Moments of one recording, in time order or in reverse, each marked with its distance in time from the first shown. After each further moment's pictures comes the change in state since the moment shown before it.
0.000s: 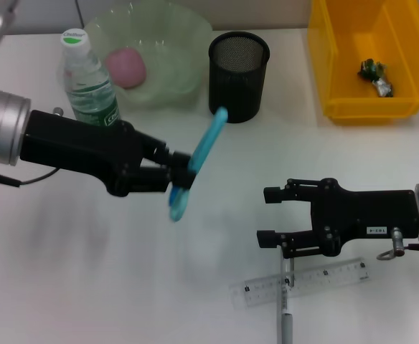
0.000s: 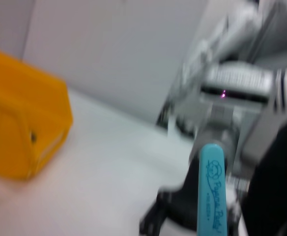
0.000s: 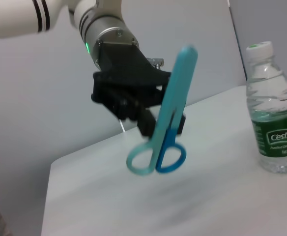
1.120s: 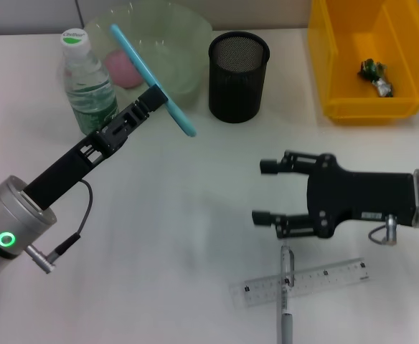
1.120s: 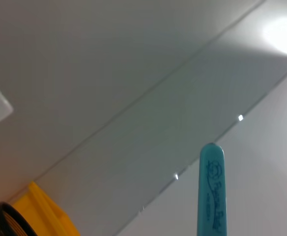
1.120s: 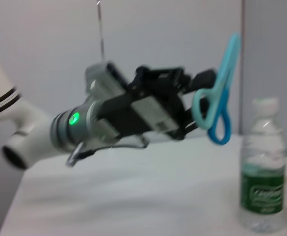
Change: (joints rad) left arm 0.164 -0.041 -0.281 -0.845 -0.501 -0.140 0.358; right arm 0.005 0.013 0.027 0.001 0.059 0.014 -0.256
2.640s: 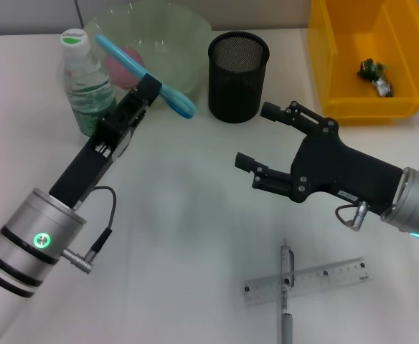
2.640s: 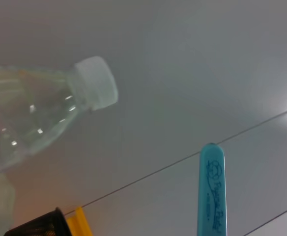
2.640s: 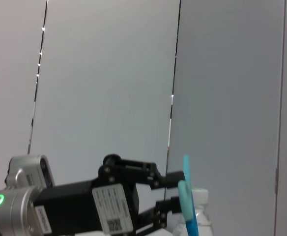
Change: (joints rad) left arm -0.013 -0.001 -0.219 -0.308 -0.012 -0.127 0.077; right arm 0.067 0.011 0.110 0.443 0.308 0.011 -0.540
